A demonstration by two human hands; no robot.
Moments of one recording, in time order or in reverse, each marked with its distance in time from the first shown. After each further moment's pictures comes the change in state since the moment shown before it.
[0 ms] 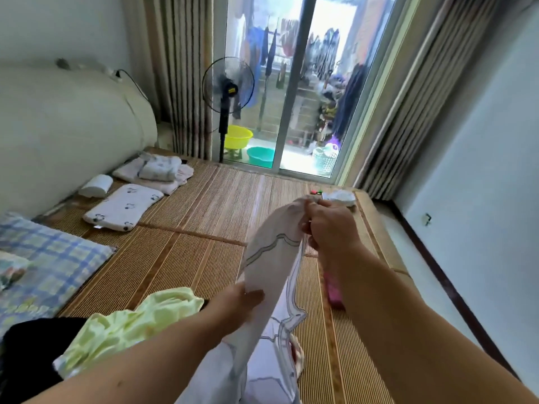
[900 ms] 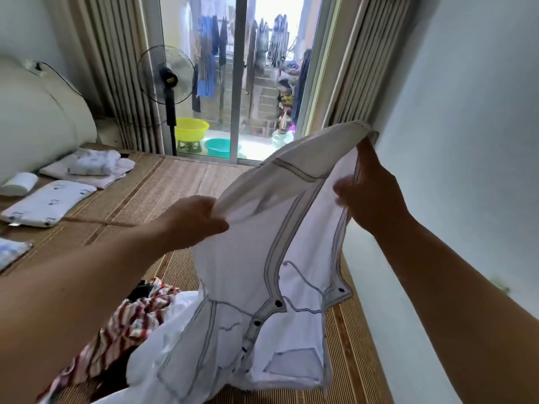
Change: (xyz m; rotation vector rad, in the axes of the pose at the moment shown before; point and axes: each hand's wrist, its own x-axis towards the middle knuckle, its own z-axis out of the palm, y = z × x) left_hand -0.023 0.170 0.238 0.824 0.176 0.495; right_hand 0.008 -0.043 -0.408 -0.821 0.047 -0.510
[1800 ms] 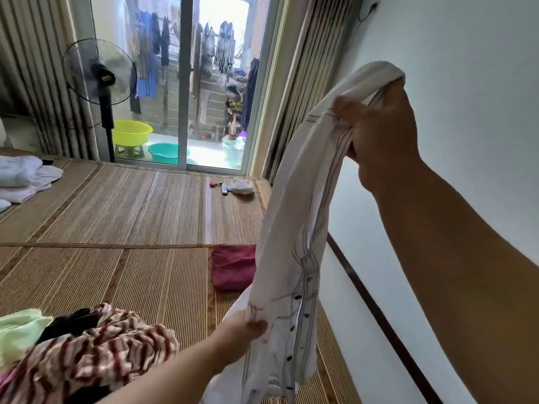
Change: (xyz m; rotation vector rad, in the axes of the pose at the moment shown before) left_hand -0.067 0.019 0.158 -0.891 -0.556 -0.203; right_hand 0.030 -0.110 -0.050 0.619 0.407 0.171
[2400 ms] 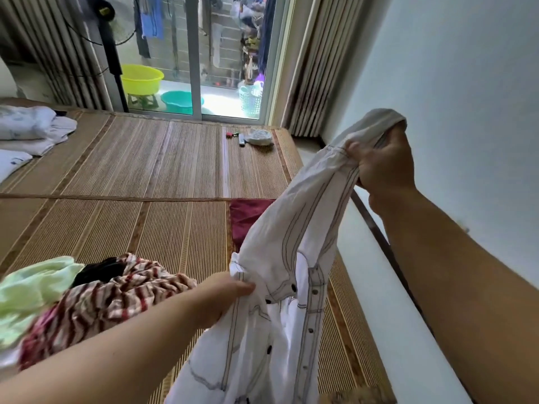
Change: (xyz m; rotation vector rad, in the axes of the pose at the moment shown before) left_hand 0.021 -0.019 -0.047 -0.109 0.091 -0.409; right_hand -0.009 0.176 -0.016 -0.203 0.033 0.236
